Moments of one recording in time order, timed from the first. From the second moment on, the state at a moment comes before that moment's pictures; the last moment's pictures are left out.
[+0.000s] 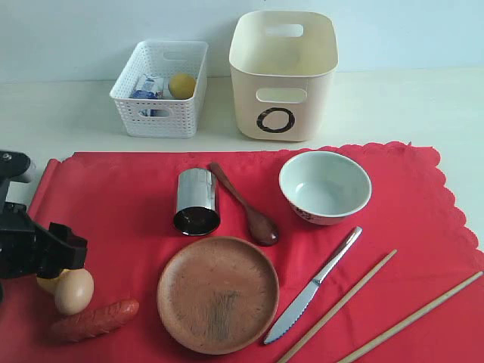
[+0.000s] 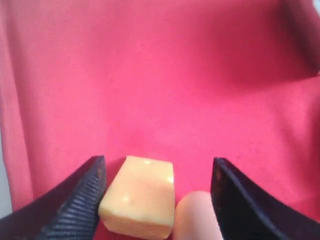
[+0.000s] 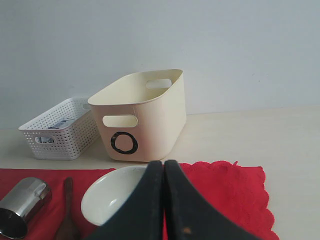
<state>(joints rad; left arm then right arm) -0.36 1.41 -0.36 1.61 -0.02 -1.70 0.11 0.00 0.00 0.03 0.17 0.11</state>
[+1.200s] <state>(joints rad) -0.36 1.41 -0.33 1.57 0.01 -1.70 0.11 0.00 0.00 0.03 0.17 0.11</state>
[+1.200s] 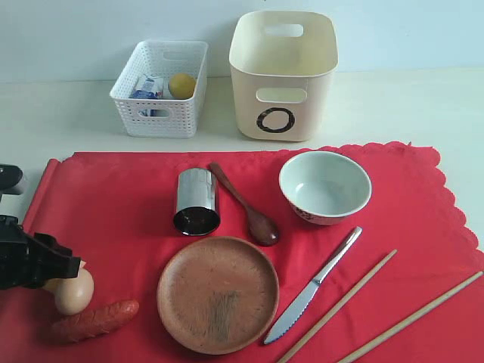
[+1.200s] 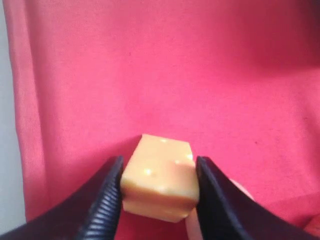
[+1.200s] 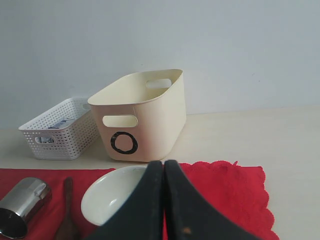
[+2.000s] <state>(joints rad) -0.36 1.36 -0.51 1.54 -0.08 -1.70 0.11 0.00 0.00 0.03 0.17 0.11</state>
